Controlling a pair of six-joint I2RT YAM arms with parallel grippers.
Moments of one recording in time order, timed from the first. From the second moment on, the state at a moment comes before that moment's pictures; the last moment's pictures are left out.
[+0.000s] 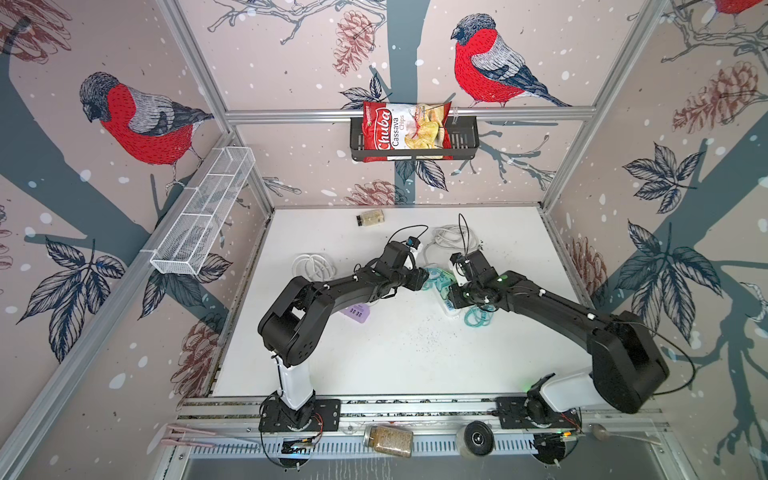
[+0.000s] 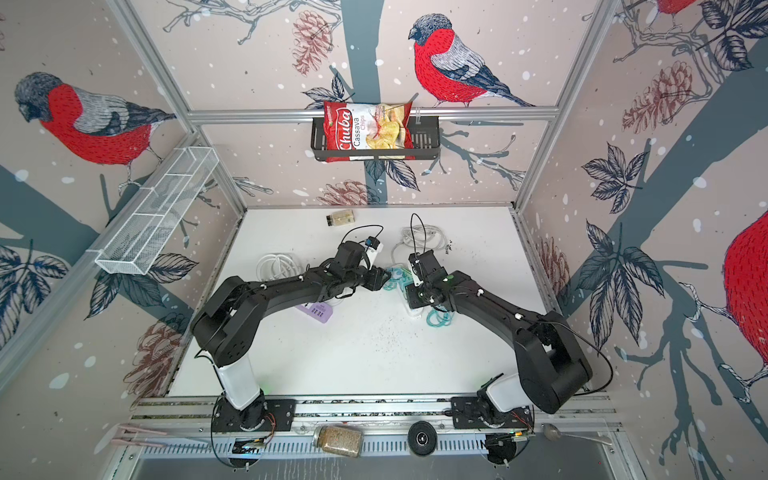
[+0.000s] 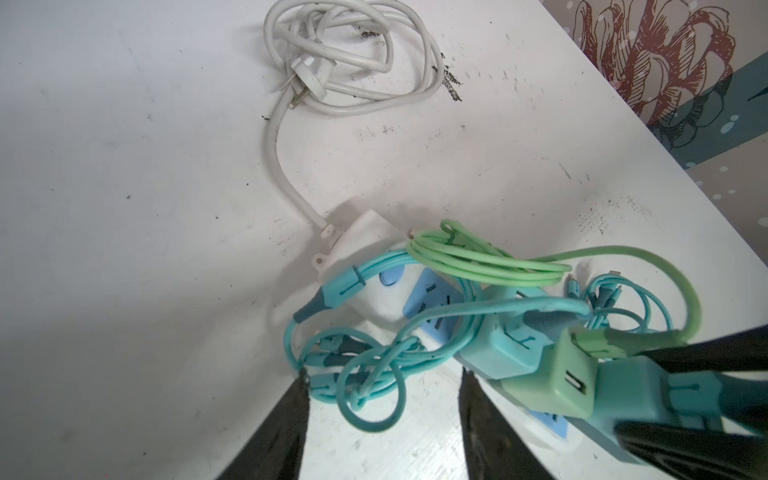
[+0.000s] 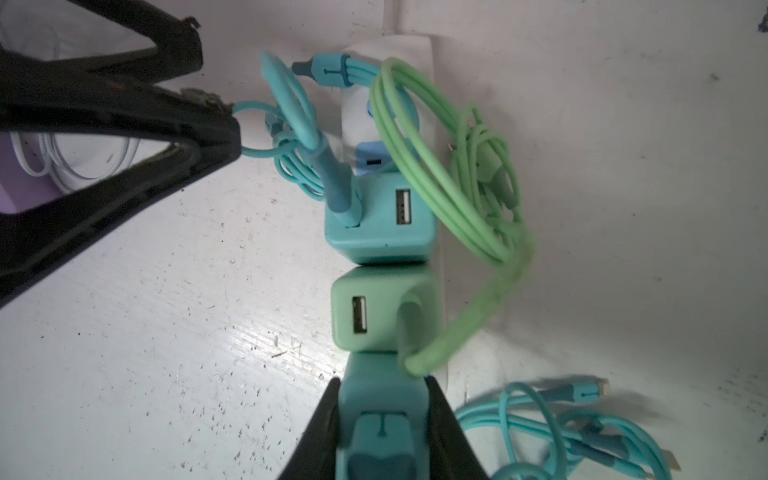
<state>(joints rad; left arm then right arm) -0.66 1.82 1.10 0.06 0.21 -0.24 0.63 1.45 0.91 -0.51 -0.02 0.24</state>
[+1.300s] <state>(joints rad) -0.66 1.76 1.03 0.09 0.21 -0.23 0.71 1.45 0.82 -0.31 0.12 0.29</state>
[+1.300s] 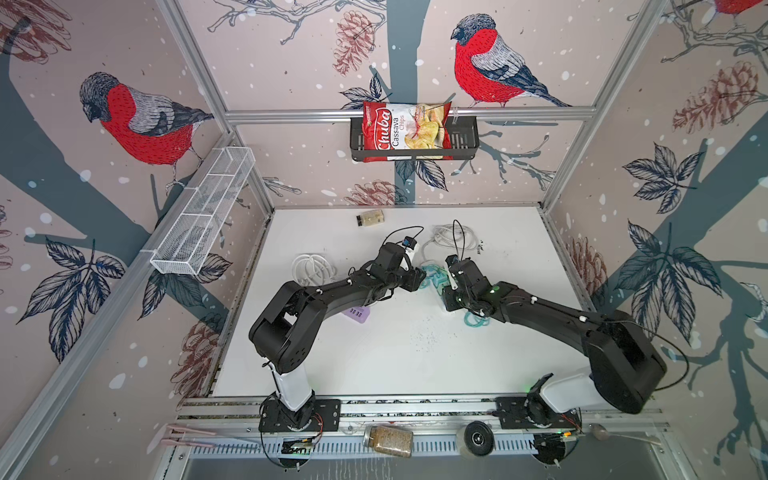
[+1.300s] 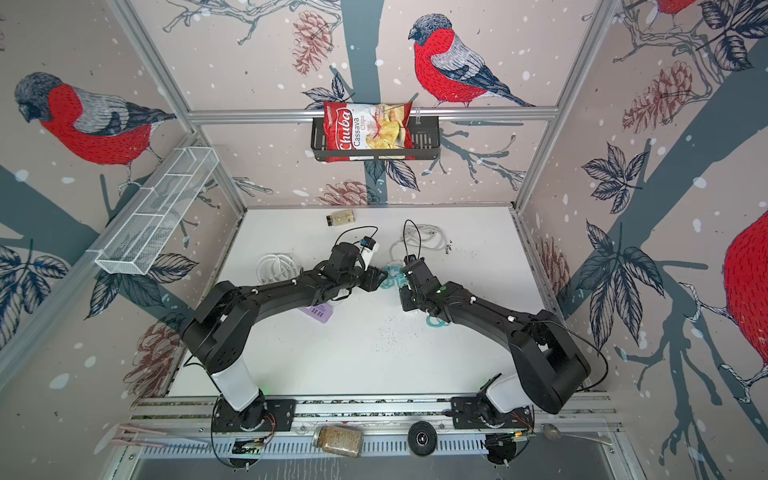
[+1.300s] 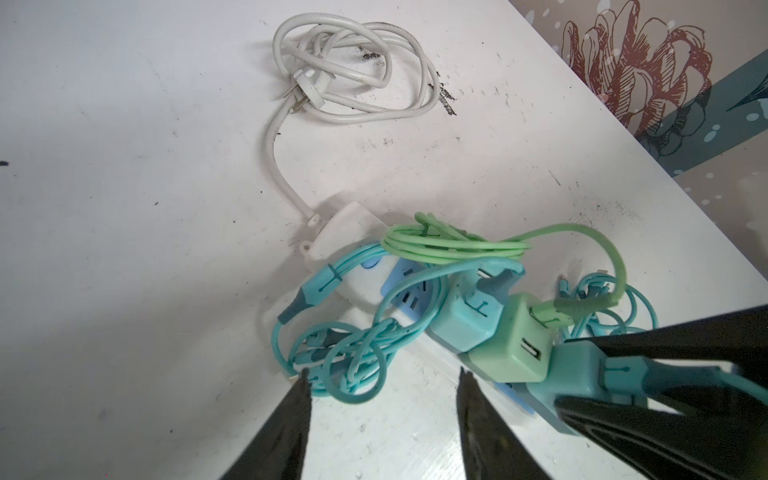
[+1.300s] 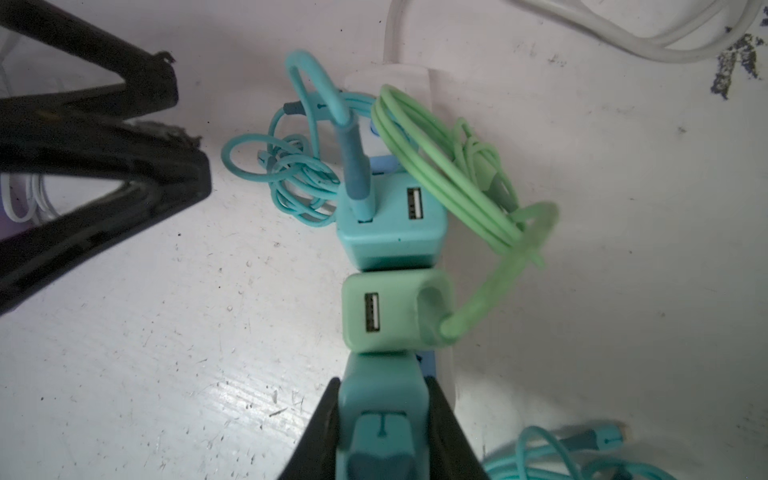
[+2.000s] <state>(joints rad) -0.66 1.72 1.00 0.11 0.21 -0.23 0.74 1.45 0.82 -0.32 0.15 0.29</state>
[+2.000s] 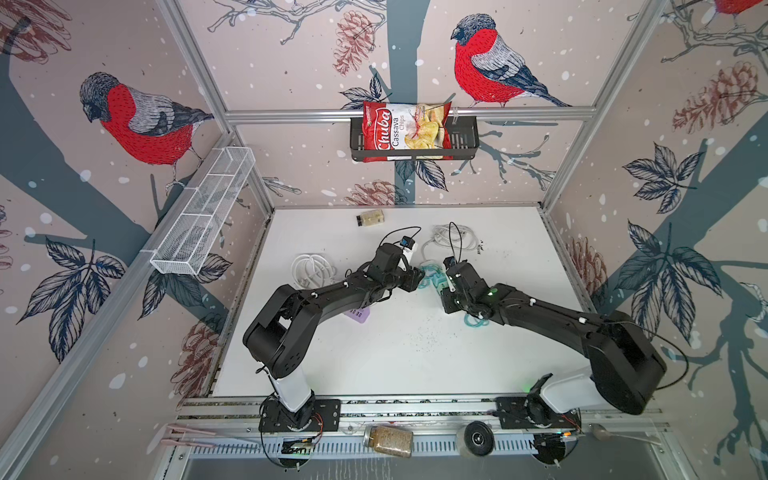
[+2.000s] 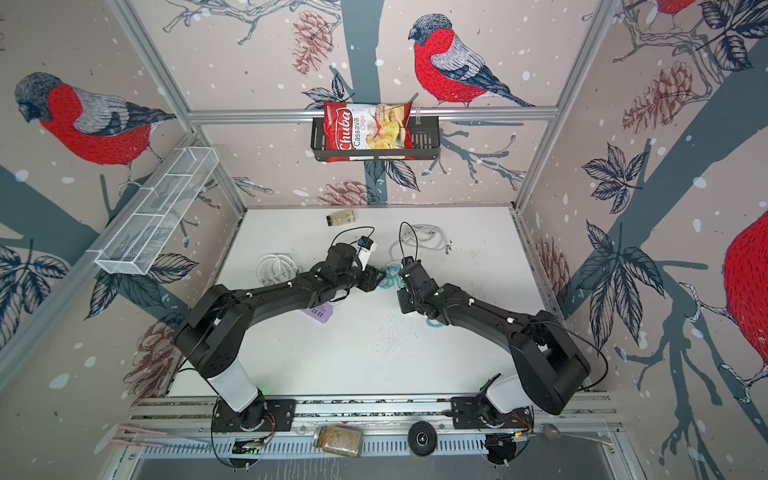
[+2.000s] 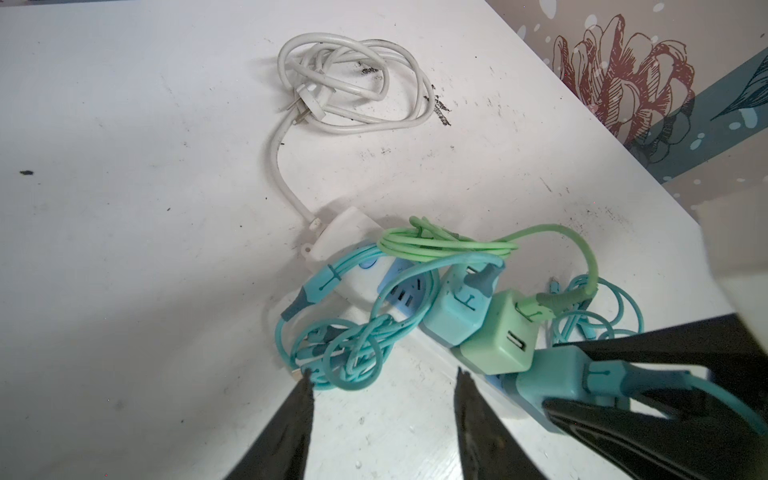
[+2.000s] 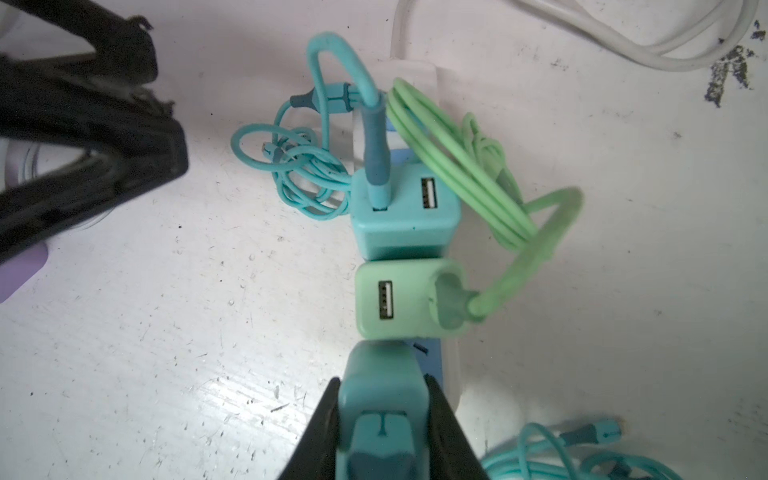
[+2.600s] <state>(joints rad) -0.65 1.71 1.00 0.11 0.21 -0.21 0.71 1.47 0.83 -0.29 0.14 0.29</state>
